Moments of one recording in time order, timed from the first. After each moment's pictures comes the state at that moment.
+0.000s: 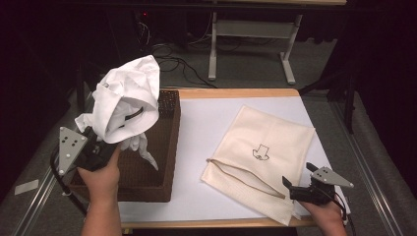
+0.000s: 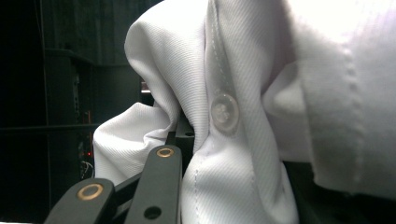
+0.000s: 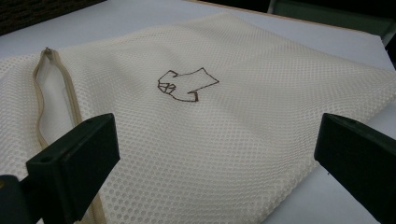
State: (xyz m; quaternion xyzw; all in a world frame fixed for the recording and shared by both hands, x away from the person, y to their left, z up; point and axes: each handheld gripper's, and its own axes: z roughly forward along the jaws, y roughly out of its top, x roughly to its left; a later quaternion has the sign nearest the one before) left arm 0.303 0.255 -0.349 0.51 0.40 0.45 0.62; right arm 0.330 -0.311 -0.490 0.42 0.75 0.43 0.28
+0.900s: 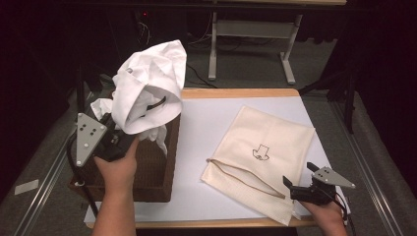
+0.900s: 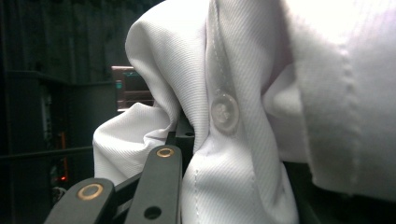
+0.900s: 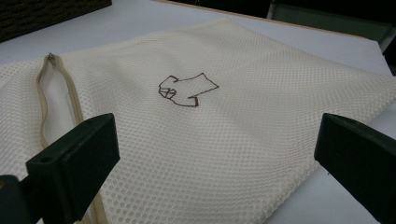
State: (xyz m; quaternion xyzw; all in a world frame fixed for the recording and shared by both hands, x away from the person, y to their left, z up) left arm 0.312 0.208 -0.311 0.52 0.35 0.44 0.64; right arm 0.329 -0.311 -0.487 0.41 0.74 0.44 0.29
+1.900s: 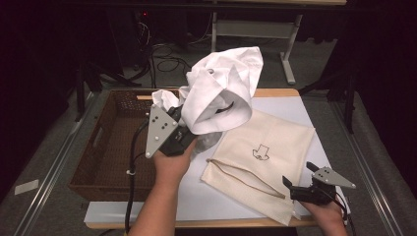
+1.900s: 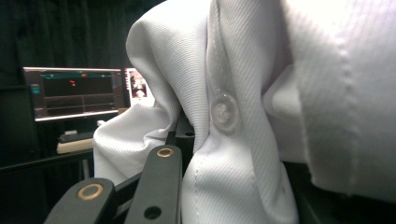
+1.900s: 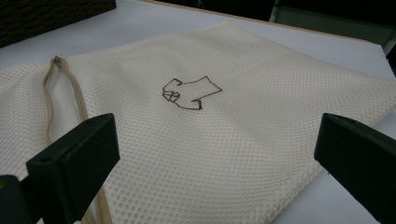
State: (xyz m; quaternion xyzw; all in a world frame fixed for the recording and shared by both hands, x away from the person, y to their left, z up) left arm 0.330 0.097 -0.303 0.57 0.28 0.37 0.68; right arm 0.328 -0.310 -0.486 0.41 0.74 0.44 0.28
